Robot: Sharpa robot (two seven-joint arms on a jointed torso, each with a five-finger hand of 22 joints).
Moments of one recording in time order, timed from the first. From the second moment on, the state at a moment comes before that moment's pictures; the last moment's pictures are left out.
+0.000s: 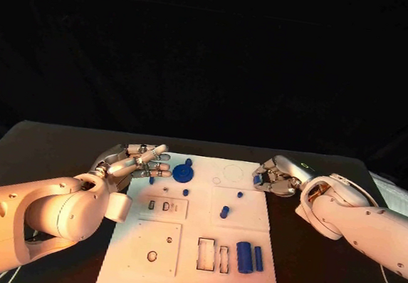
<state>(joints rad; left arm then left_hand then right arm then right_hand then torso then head) 1.14 -0.90 0.01 1.66 0.10 -0.39 0.40 1.42 -0.03 0.00 0.17 0.11 0.98 0.21 0.07 0.07 1.06 0.15 0.09 0.07 1.15 0.11 0.17 0.22 0.17 1.07 0.21 0.26 0.14 1.18 -0.83 0.00 1.26 -1.34 -0.35 0.10 1.38 -0.03 0.32 -0.02 0.11 1.11 0.11 0.12 0.08 1.37 0.03 1.21 1.22 1.47 -0.04 1.53 1.31 0.10 1.34 0.07 1.37 1.12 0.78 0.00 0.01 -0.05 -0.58</state>
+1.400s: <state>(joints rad) 1.14 -0.87 0.01 1.62 0.10 -0.39 0.40 1.42 -0.03 0.00 0.17 0.11 0.98 0.21 0.07 0.07 1.06 0.15 0.09 0.07 1.15 0.11 0.17 0.22 0.17 1.07 0.21 0.26 0.15 1.15 -0.56 -0.03 1.48 -1.37 -0.35 -0.26 1.34 -0.02 0.37 -0.04 0.10 1.11 0.11 0.12 0.08 1.33 0.02 1.11 1.14 1.47 -0.04 1.52 1.31 0.10 1.33 0.06 1.36 1.08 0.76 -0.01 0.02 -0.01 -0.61</state>
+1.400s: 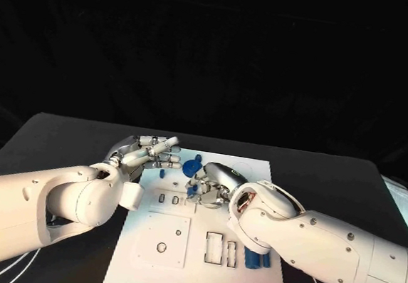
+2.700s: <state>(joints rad) 1.14 -0.88 0.01 1.62 0.11 -0.39 0.40 1.43 -0.03 0.00 0.16 0.11 0.98 0.21 0.07 0.07 1.06 0.15 0.09 0.07 1.15 0.11 0.17 0.22 0.17 1.07 0.21 0.26 0.15 1.12 -0.51 -0.02 1.47 -1.46 -0.32 -0.30 1.30 -0.06 0.37 -0.03 0.13 1.11 0.11 0.11 0.09 1.32 0.02 1.08 1.11 1.47 -0.04 1.51 1.31 0.10 1.32 0.06 1.35 1.07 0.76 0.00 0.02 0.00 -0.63</state>
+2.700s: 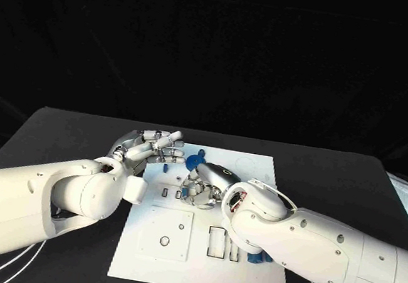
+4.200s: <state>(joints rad) 1.14 -0.88 0.01 1.62 0.11 -0.38 0.40 1.42 -0.02 0.00 0.16 0.11 0.98 0.21 0.07 0.07 1.06 0.15 0.08 0.07 1.15 0.11 0.17 0.23 0.17 1.07 0.21 0.26 0.14 1.11 -0.54 -0.03 1.50 -1.47 -0.40 -0.30 1.21 -0.13 0.21 0.04 0.17 1.00 0.14 0.07 0.07 1.23 0.06 0.95 1.00 1.47 -0.02 1.48 1.31 0.10 1.28 0.08 1.29 0.98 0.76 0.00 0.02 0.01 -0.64</state>
